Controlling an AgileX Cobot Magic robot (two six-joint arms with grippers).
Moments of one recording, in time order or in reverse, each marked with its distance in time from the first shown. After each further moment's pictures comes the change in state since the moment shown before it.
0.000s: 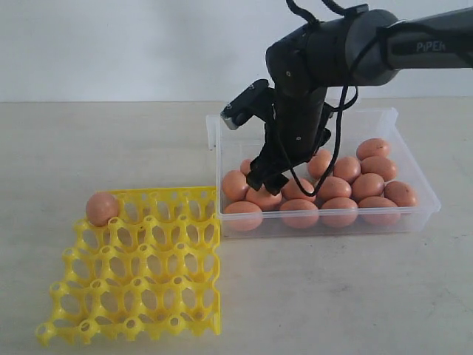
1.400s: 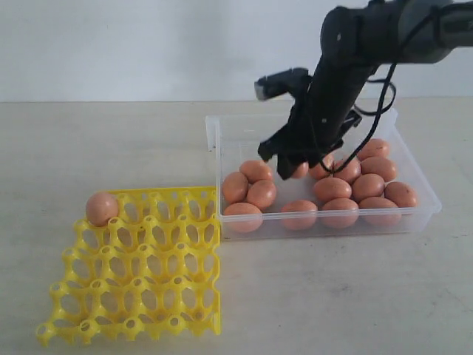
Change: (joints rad) left arm 0.000 0.000 0.000 0.000 0.000 0.000; right arm -0.147 -0.050 0.000 0.360 0.032 -0.082
